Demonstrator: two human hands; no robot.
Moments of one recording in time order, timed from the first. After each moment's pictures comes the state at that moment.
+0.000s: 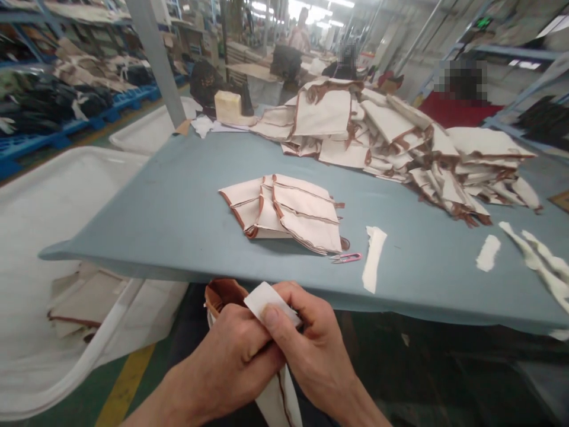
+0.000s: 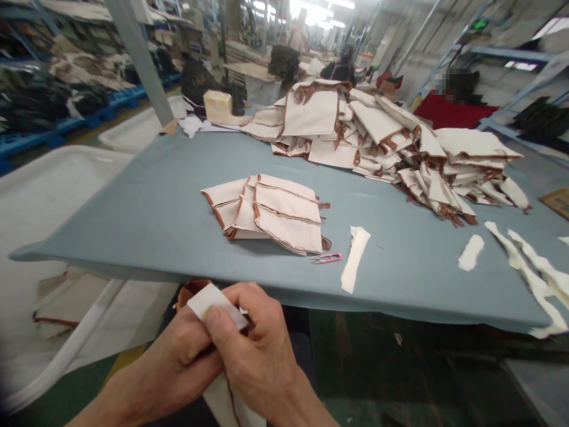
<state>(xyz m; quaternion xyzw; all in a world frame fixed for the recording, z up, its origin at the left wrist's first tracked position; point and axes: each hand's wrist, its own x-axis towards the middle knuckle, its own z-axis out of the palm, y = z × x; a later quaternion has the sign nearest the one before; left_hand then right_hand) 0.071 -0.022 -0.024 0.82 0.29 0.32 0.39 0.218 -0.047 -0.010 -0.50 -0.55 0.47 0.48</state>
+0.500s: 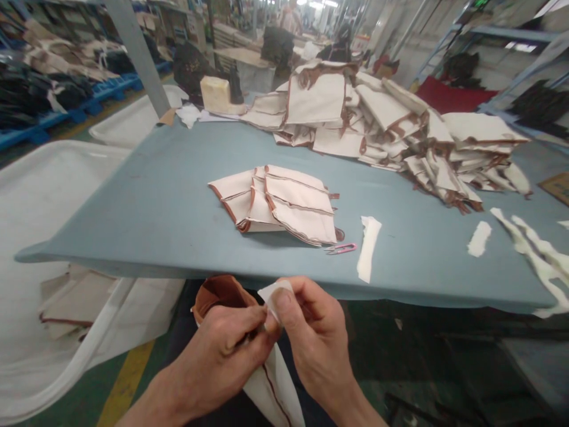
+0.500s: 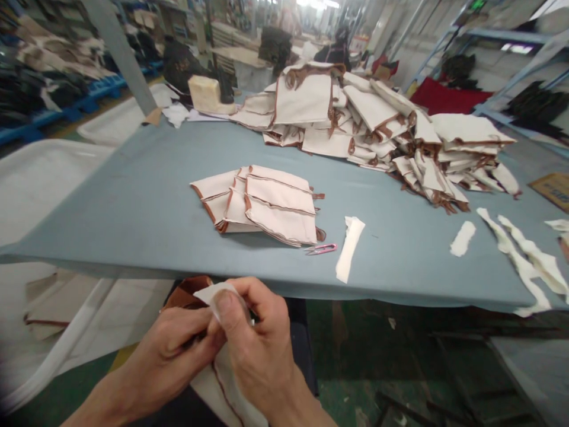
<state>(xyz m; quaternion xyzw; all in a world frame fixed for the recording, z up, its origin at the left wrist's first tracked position) 0.066 -0.024 -0.035 0.79 0.33 0.33 0.40 0.224 -0.053 -0.018 -0.51 -0.51 0.42 0.56</state>
